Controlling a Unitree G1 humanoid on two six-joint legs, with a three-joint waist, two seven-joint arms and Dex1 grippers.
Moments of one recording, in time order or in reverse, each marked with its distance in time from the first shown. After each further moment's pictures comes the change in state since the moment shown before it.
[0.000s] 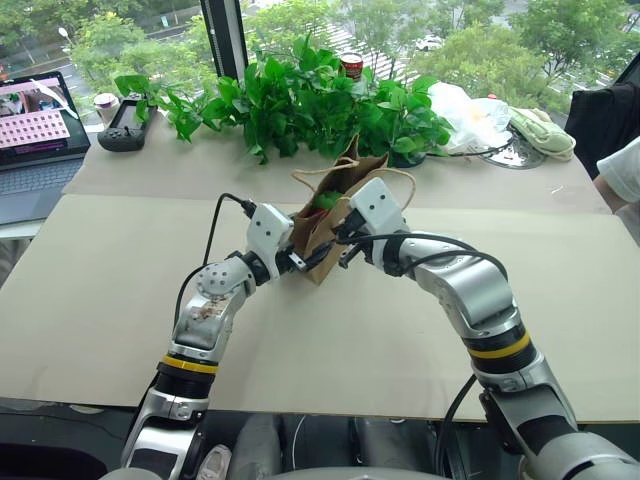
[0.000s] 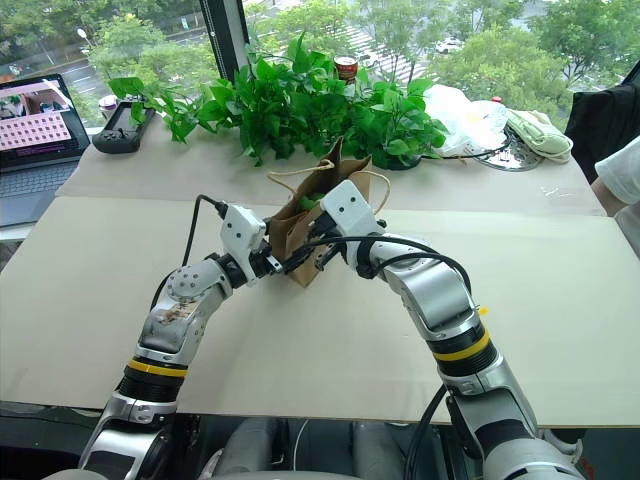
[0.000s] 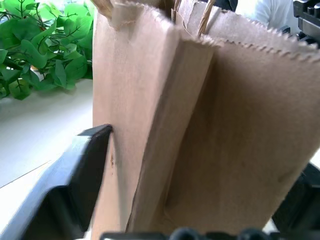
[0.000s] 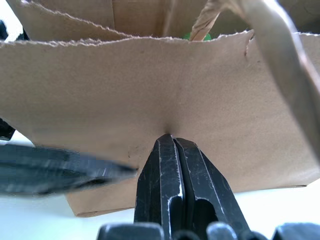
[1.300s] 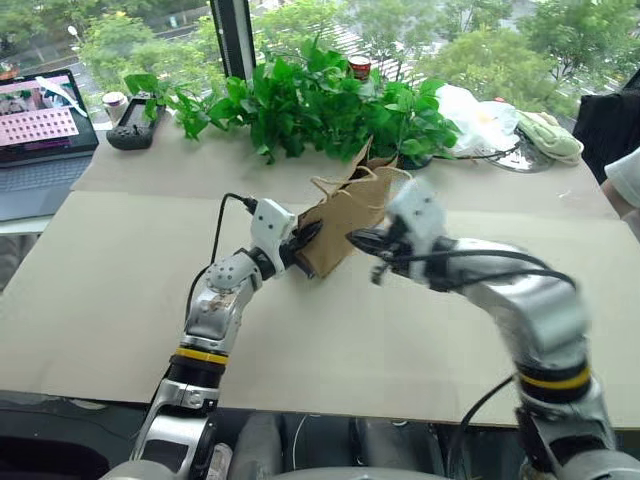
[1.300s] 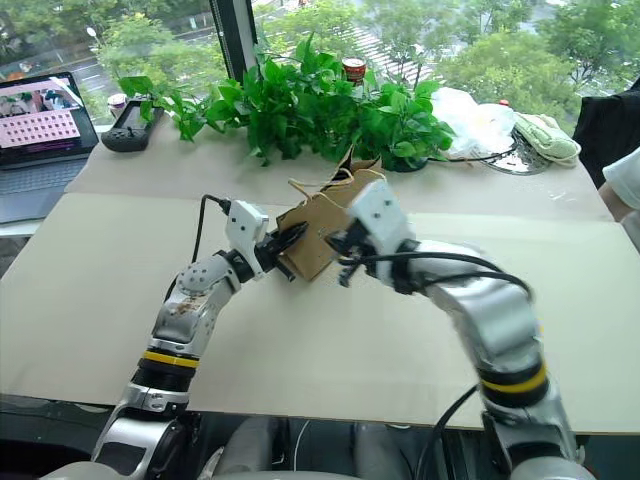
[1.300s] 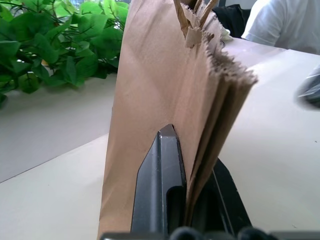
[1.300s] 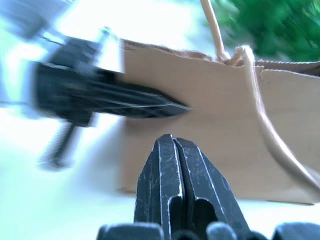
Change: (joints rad) left arm -0.055 -0.050 0.040 0.126 -0.012 -0.038 0.017; right arm 0.175 -0.207 -0.264 -0.343 0.227 0.078 0.236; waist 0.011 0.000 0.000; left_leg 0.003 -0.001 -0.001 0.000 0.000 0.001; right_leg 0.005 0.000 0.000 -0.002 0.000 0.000
